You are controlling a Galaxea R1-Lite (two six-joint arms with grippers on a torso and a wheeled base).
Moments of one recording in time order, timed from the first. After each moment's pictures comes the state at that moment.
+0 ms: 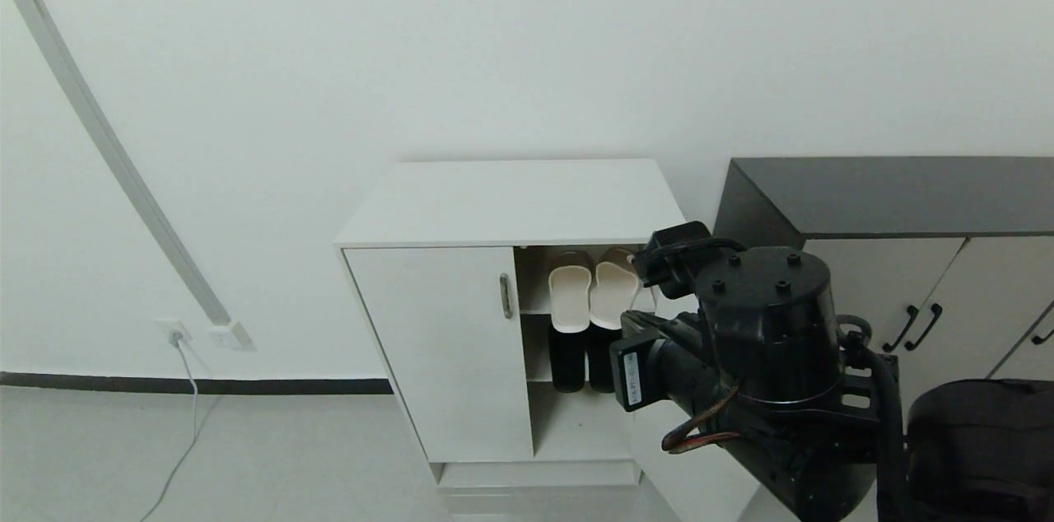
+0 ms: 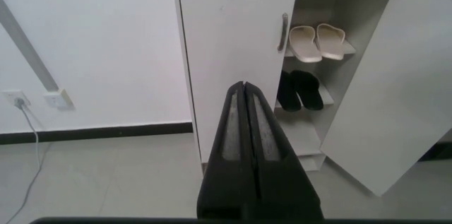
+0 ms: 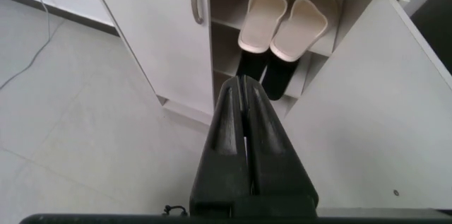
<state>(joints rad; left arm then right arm) -0.01 0.00 0.00 0.01 -0.02 0.01 0.97 1.75 -0.90 -0.54 -0.58 0.17</state>
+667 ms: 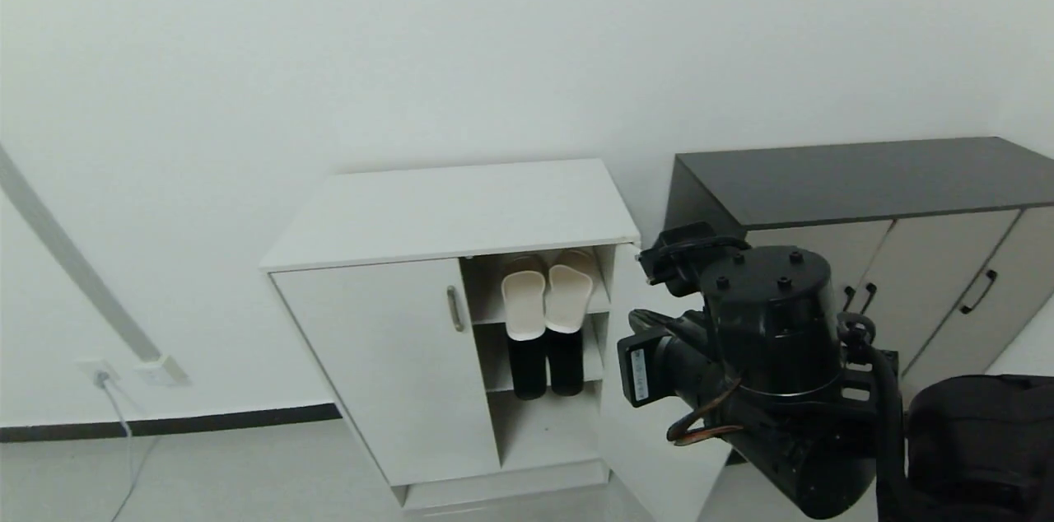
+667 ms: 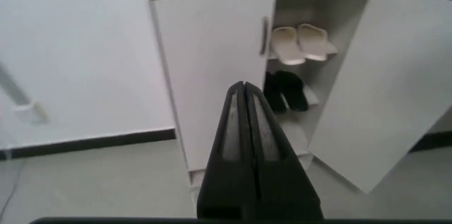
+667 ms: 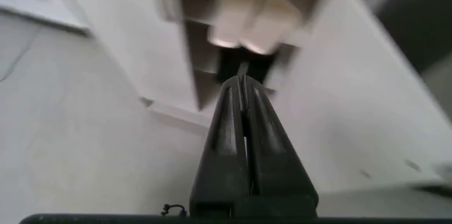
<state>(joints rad) -0.01 0.00 0.00 0.01 -0.02 0.01 0.96 1.74 -0.89 -0.54 -0.58 0.16</state>
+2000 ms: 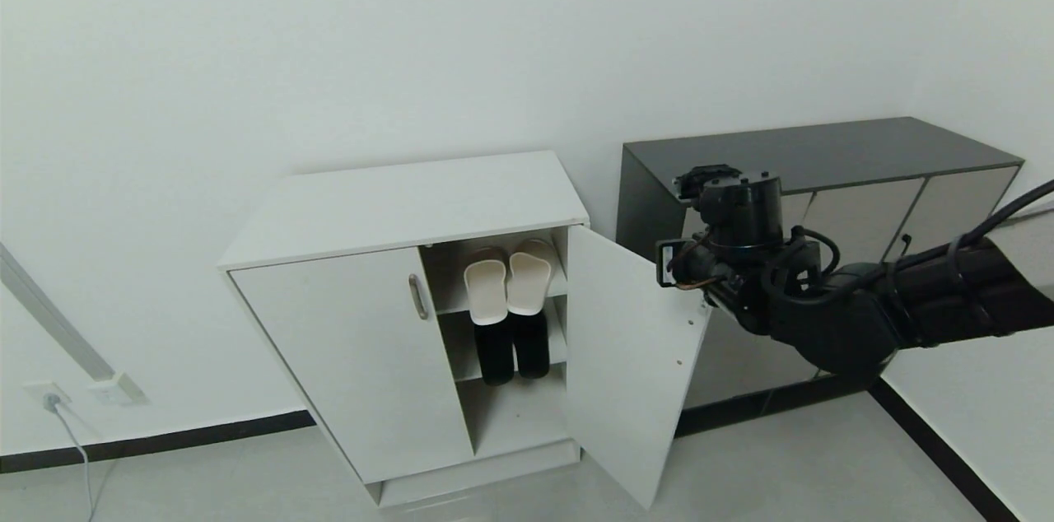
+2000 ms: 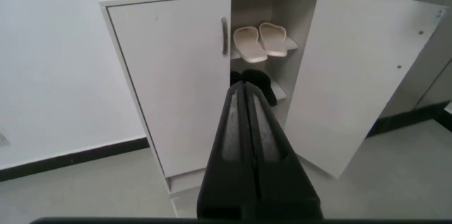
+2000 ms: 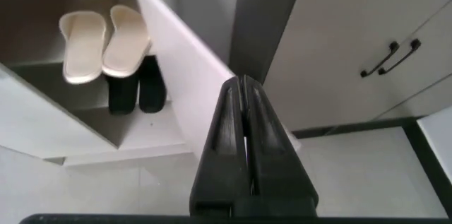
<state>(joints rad) -0.01 0.00 0.00 0.01 -0.02 0.01 0.58 2.01 -1.22 -0.51 -0.50 0.12</state>
